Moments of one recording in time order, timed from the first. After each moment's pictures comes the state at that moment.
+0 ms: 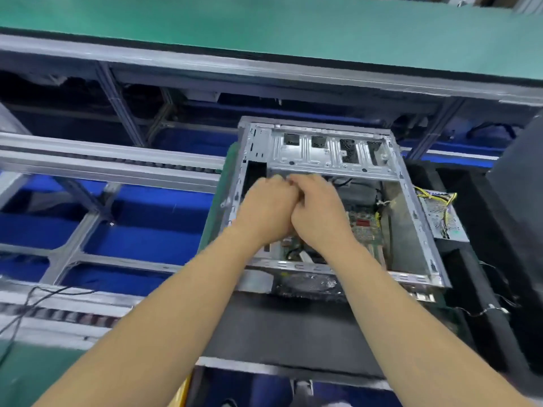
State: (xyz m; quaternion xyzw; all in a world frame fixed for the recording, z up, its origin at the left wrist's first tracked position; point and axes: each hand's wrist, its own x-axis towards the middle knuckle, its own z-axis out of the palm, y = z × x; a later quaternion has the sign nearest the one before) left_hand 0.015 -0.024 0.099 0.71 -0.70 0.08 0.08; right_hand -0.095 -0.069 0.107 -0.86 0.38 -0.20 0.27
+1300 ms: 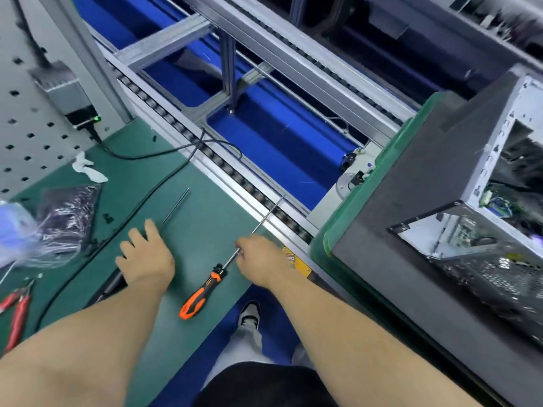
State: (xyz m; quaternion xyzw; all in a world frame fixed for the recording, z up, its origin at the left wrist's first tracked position) left_hand 0.103 0.487 -0.157 0.98 0.10 -0.14 0.02; right_hand 0.041 0.277 -0.099 -0.94 0.04 0.27 0.22
